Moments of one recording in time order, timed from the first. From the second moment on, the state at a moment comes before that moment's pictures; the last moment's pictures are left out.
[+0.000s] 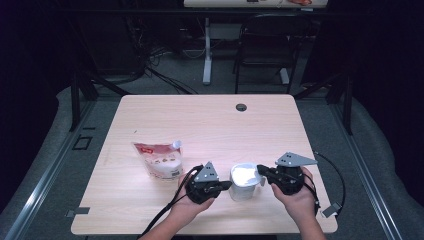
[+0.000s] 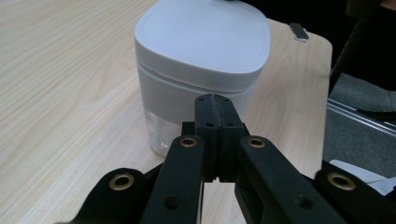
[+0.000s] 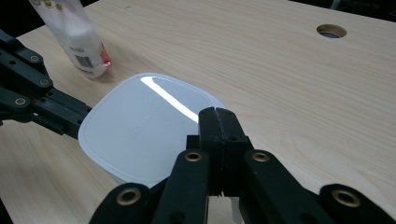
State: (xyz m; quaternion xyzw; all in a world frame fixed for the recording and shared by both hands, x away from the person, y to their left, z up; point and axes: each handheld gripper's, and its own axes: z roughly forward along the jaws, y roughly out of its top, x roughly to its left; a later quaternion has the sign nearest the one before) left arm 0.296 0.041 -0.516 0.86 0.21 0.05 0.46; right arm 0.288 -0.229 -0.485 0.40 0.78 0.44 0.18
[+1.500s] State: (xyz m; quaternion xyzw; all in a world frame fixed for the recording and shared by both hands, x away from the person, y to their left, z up) left arm 0.304 0.031 -0.495 0.84 0.21 0.04 0.50; right arm 0.255 -0.236 -0.487 0.38 0.78 0.46 0.20
